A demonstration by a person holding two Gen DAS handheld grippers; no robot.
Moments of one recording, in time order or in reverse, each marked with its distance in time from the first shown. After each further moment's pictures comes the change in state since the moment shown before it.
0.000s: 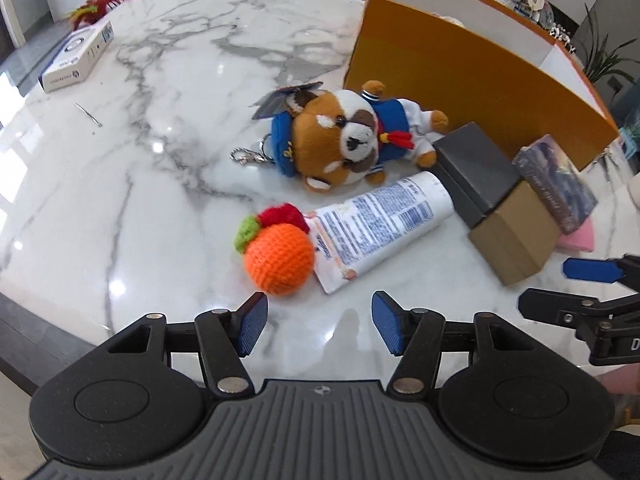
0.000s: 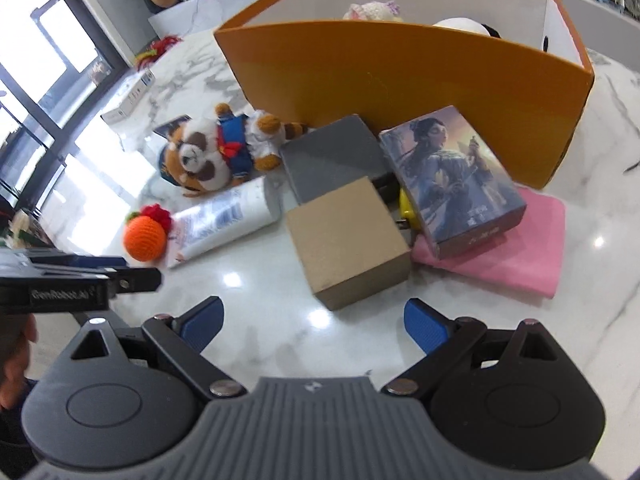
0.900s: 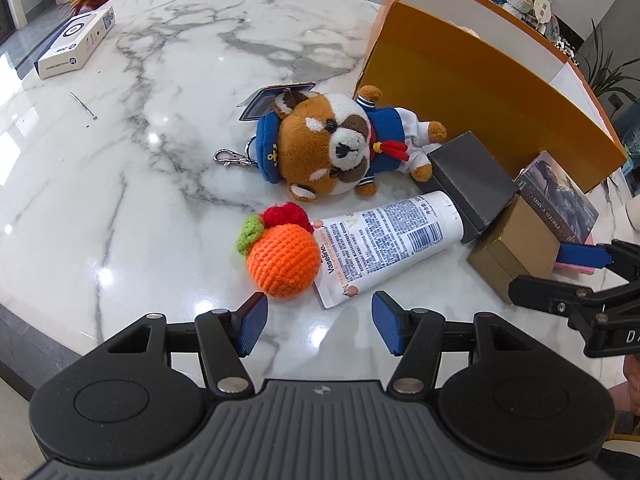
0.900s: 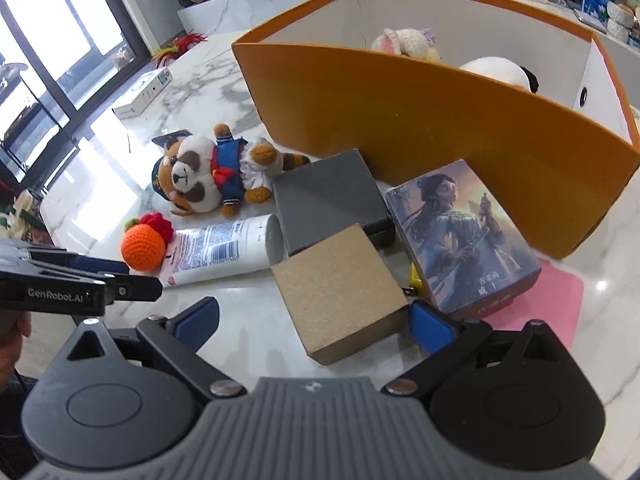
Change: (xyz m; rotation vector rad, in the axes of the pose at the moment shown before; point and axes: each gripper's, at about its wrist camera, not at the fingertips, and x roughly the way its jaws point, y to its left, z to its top) left arm 0.003 0.010 0.012 -0.054 0.012 -0.043; right arm 0.014 -0.009 0.020 -0.055 -0.038 0.040
